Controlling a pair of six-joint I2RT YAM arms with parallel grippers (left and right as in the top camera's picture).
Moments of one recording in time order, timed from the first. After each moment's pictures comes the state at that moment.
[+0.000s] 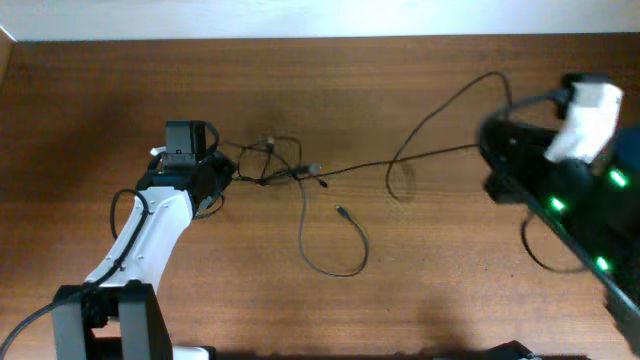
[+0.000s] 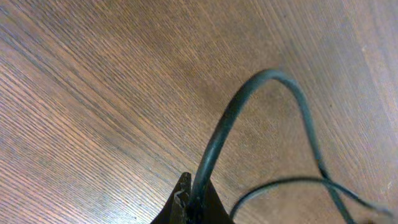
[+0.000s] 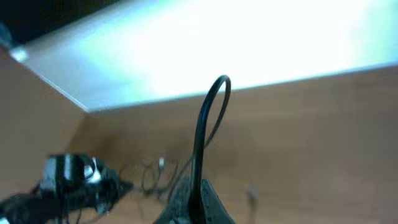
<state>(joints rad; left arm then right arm) 0.01 1.57 0.97 -0.46 0.04 -0.88 0.34 1.07 1.72 -1.03 -0.02 0.44</state>
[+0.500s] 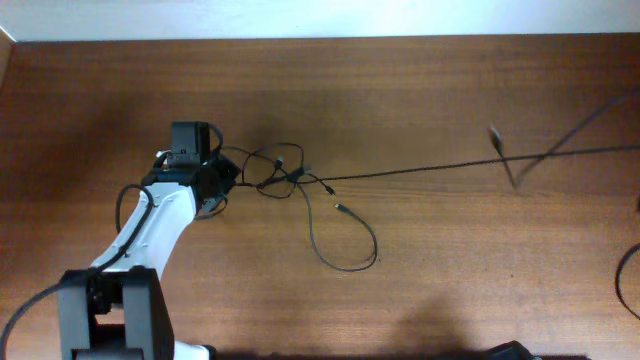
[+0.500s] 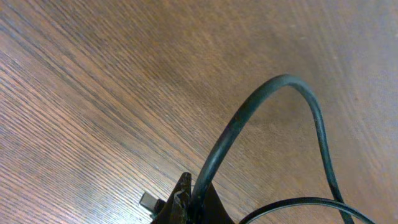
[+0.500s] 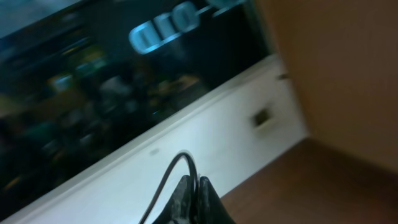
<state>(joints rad) 0.00 1.62 0.97 -0.46 0.05 -0.88 0.34 0.87 1.72 -0.81 0.78 0.45</state>
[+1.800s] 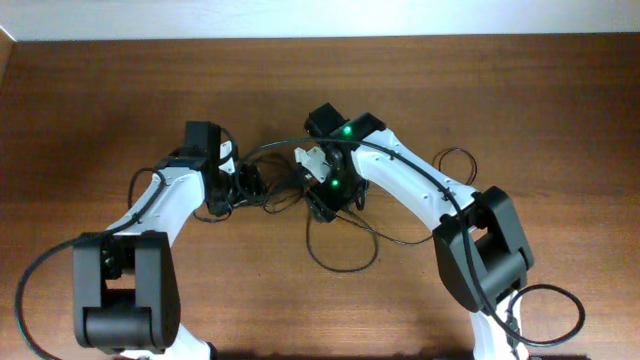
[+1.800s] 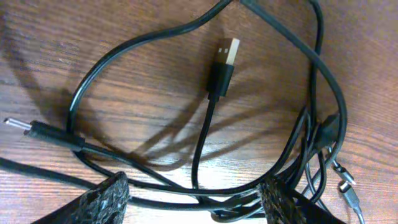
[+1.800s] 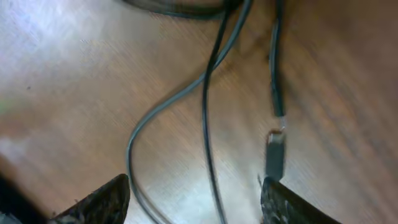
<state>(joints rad) -0.02 1.76 1.04 -0.59 0.30 -0.38 0.63 2.12 1.70 -1.10 -0.27 -0.16</state>
